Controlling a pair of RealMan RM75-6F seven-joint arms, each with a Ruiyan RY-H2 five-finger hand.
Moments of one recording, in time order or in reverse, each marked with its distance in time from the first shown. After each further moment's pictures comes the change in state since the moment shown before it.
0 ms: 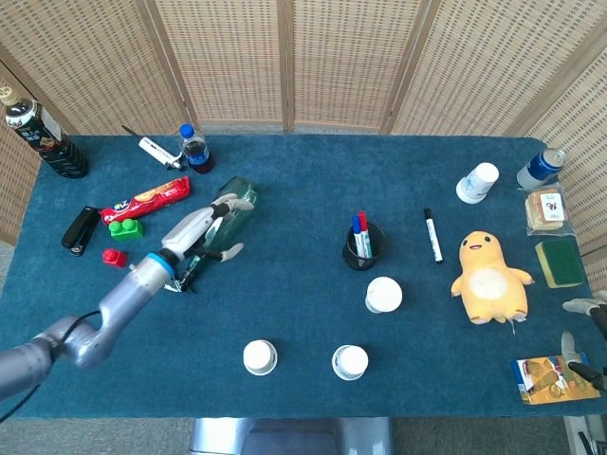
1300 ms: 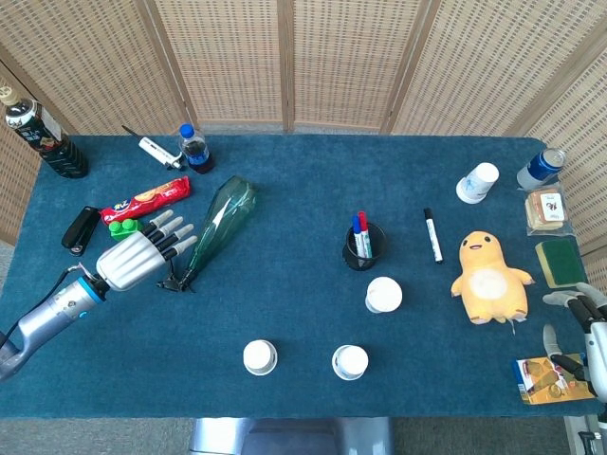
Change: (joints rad) left arm 0.100 -0.110 0.367 0.679 0.477 0.573 0.556; right arm 0.036 0.016 0.004 -0.074 -0.008 -0.032 -0.085
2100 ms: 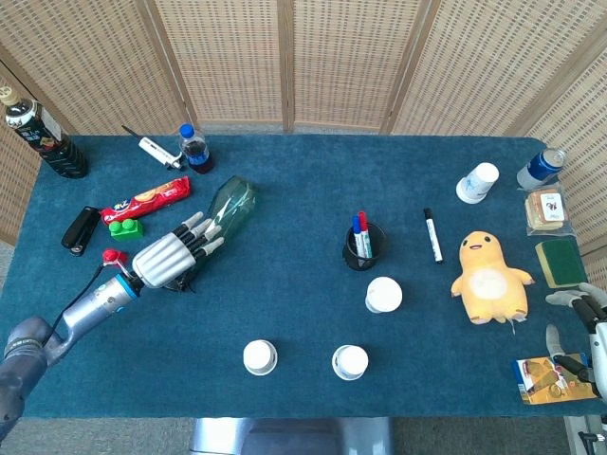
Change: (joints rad) left arm -0.060 -0.272 0.032 0.323 -0.034 0.001 -0.004; right arm -0.006 0.026 -0.003 -0.034 0.001 0.011 0.015
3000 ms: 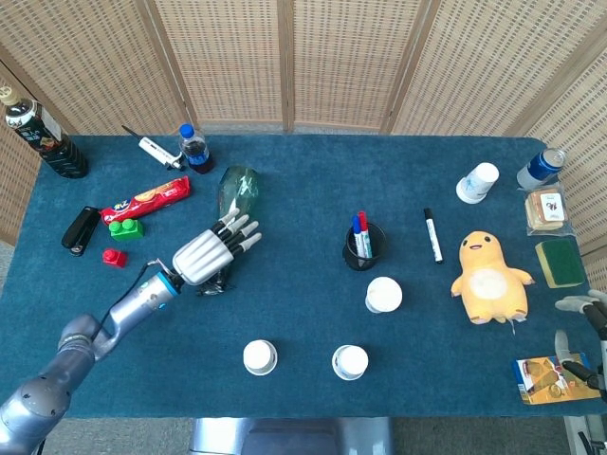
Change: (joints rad) left arm -0.090 -0.165 -0.041 0.032 -0.101 -0.022 -0.025; right arm -0.025 0.009 -0.010 0.004 0.002 0.026 0.035
